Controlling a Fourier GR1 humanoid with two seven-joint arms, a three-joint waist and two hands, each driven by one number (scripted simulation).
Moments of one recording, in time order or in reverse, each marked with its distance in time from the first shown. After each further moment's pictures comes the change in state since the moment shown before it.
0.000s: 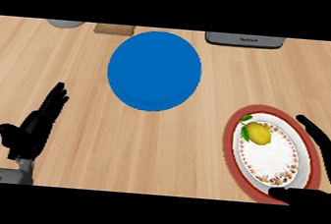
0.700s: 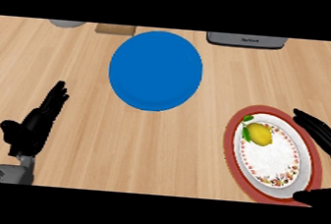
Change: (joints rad) left arm -0.026 -0.012 0.028 0.043 -0.024 -0.026 -0.010; right arm -0.007 -0.176 0.011 -0.105 0.290 0.078 0.376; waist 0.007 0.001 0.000
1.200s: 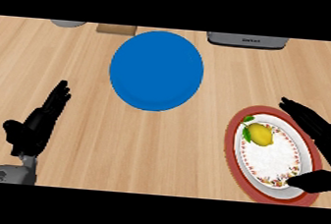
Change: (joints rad) left arm 0.004 -0.030 0.015 -0.034 -0.036 -0.009 0.027; right arm -0.119 0.056 0.025 0.051 0.182 0.076 0.171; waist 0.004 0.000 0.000
